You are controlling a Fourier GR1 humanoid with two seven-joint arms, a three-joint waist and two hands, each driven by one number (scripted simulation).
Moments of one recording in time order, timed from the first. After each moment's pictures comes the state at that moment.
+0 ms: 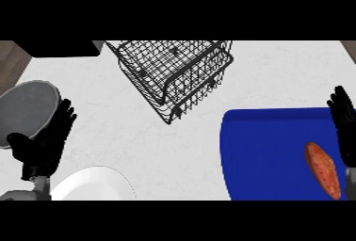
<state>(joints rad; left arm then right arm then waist) -0.02 0.36 -0.07 -1.48 0.22 0.17 0.07 -0.07 -0.48 -0.01 -1.43 -0.16 -0.23 -0.04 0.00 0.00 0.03</state>
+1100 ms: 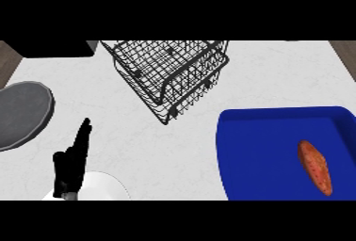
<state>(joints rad) 0.06 0.22 -0.15 -1.42 0.07 0.29 0.00 0.24 -0.69 -0.50 -1.52 -0.47 0.02 -0.02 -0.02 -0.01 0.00</state>
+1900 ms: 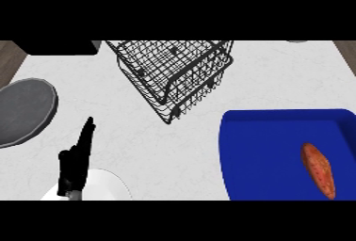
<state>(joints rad) 0.05 0.20 -0.16 -1.42 0.04 0.30 0.00 0.42 -0.95 -0.31 -2.00 -0.11 0.05 0.54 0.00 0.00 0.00</state>
